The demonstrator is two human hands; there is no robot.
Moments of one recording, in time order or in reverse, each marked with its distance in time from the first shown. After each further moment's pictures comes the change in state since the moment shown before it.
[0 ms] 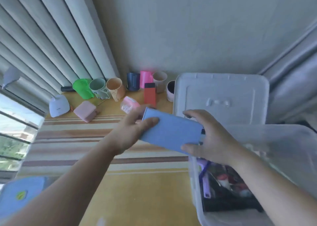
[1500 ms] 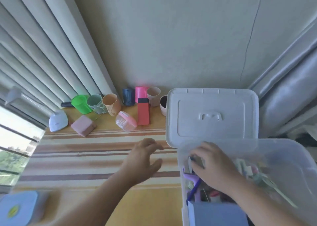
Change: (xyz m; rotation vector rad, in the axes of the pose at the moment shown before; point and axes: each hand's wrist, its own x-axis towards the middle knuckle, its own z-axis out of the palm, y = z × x) left_hand 0.011 -0.059 0.072 0.814 0.065 0.172; right_hand -0.036 0.076 -0.003 -0.337 0.105 0.015
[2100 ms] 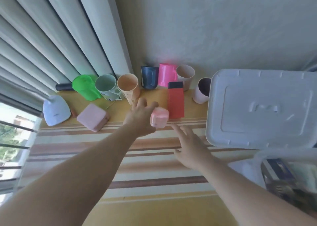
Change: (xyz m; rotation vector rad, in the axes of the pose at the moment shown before) left_hand 0.158 -0.246 -0.036 0.325 -0.063 -0.051; right_hand 0.189 -0.091 0.200 -0.064 -0.348 0.237
